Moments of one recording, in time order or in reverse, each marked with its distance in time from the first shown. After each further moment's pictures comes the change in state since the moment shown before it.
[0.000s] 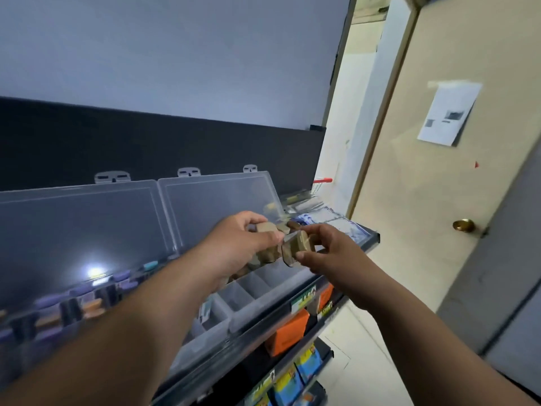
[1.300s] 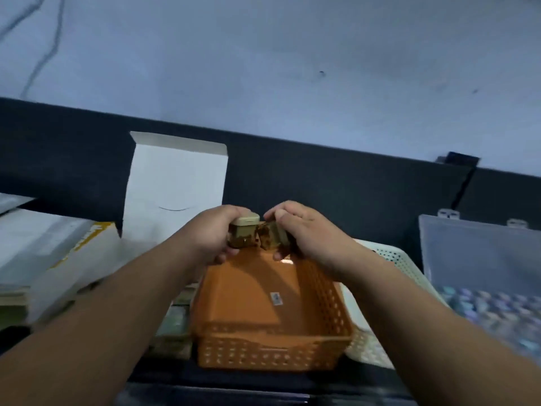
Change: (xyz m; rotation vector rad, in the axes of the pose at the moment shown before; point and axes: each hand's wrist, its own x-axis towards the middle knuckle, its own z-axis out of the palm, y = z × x) left_hand -0.503 -0.068 -0.542 0.009 0.763 -0.233; right_hand -0.273 -0.457 0.513 0.124 -0.784 -0.485
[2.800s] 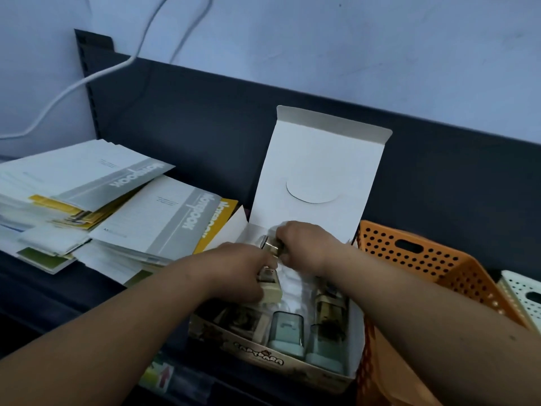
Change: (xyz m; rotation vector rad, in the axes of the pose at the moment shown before) left_hand 0.018 -0.101 -0.163 1.009 -0.261 -0.087; right_hand 0.171 0.002 0.203 -1.027 -0.370 -0.353
